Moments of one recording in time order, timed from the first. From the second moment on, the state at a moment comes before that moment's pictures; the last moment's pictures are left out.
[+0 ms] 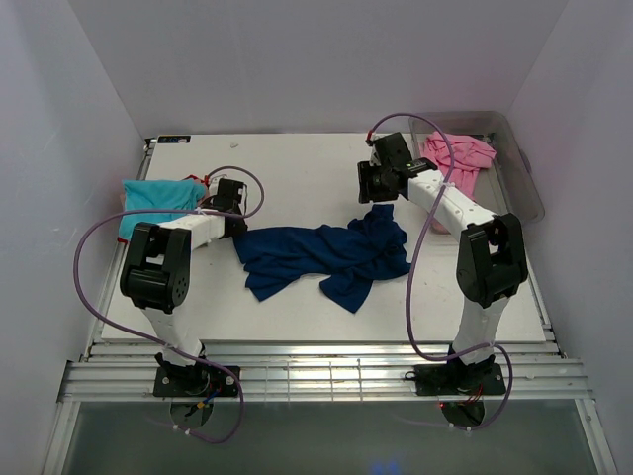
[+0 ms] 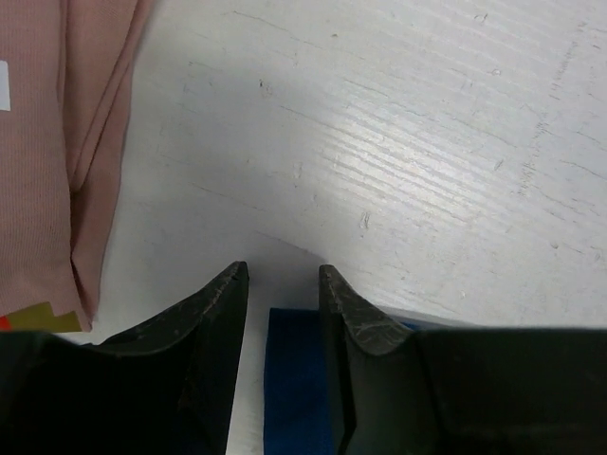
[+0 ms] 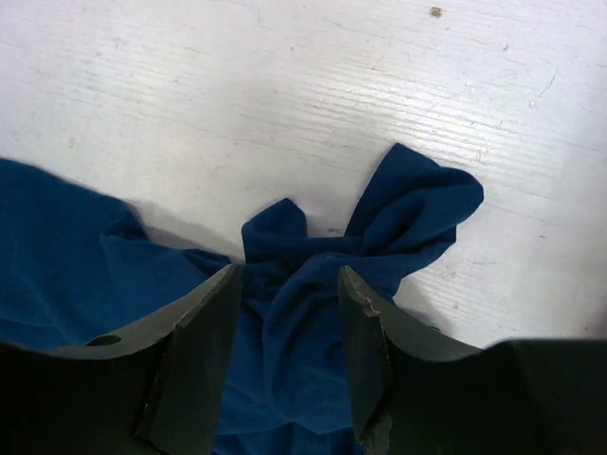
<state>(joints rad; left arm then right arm) -0.21 1.82 1.06 -0.18 -0.35 -0.46 0.42 1.86 1.54 -0.55 -0.04 0.20</state>
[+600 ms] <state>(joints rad) -0.21 1.75 0.99 -0.19 -0.26 -0.53 0.42 1.88 1.56 -0.58 0.01 0.18</state>
